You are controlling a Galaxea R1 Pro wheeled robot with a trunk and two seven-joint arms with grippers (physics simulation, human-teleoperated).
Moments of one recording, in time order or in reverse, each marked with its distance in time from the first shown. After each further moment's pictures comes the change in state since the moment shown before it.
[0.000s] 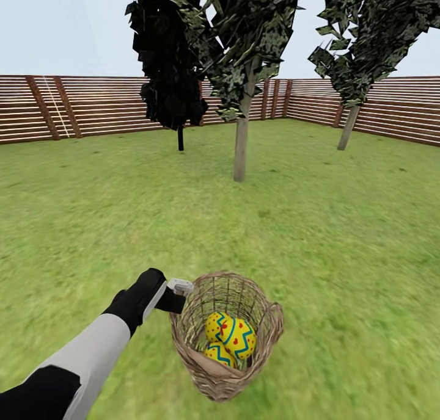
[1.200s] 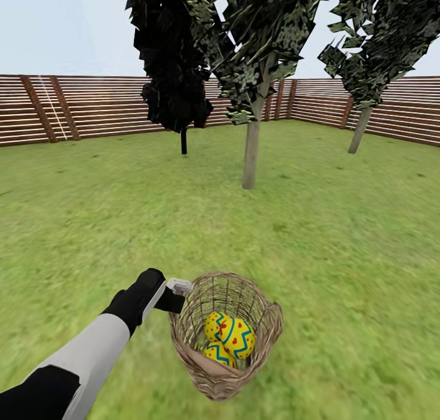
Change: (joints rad) left arm 0.000 0.004 0.001 -0.001 -0.001 -0.002 0.000; right arm 0.012 0.000 0.000 -0.001 0.002 -0.029 0.000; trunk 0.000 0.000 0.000
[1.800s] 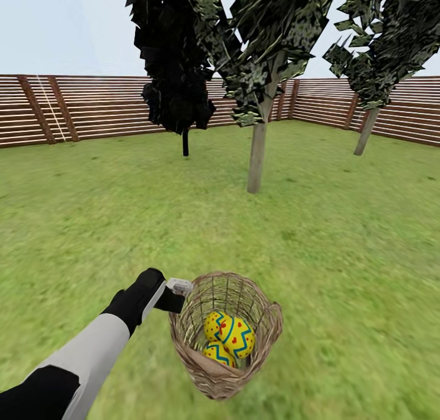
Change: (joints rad) left arm 0.000 0.001 0.000 -0.002 0.001 0.000 0.000; right arm 0.000 0.000 0.000 0.000 0.000 0.000 0.000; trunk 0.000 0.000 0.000
